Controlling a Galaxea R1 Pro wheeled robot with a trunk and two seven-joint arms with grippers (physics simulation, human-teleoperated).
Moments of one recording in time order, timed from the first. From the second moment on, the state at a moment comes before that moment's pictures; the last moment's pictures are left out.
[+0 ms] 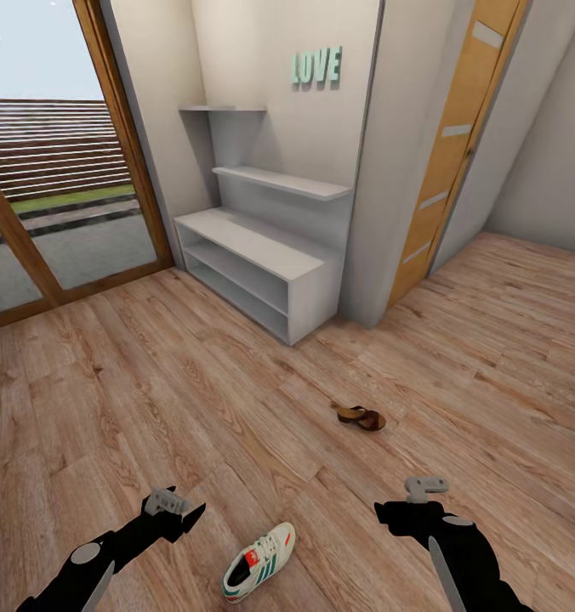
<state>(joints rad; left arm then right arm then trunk) -0.35 0.18 0.00 -0.72 0.00 -0.13 -0.56 -0.15 0.00 0.00 -1.47 0.00 0.80 0.01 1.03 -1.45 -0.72</state>
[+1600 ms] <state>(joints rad) -0.48 0.19 -0.07 -0.71 0.00 -0.12 -0.64 -0.15 0.00 0.00 -1.47 0.00 0.80 0.01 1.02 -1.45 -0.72</state>
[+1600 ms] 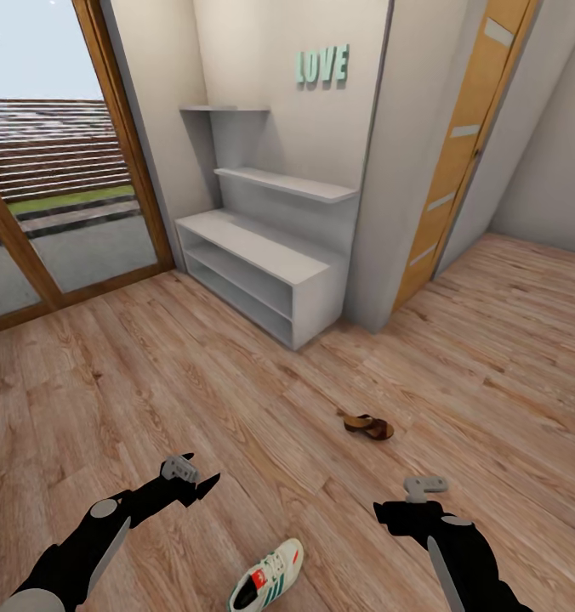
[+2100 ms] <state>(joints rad) -0.48 0.19 -0.07 -0.71 0.00 -0.12 -0.64 -0.15 0.00 0.00 -1.47 0.00 0.80 0.01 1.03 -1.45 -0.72</state>
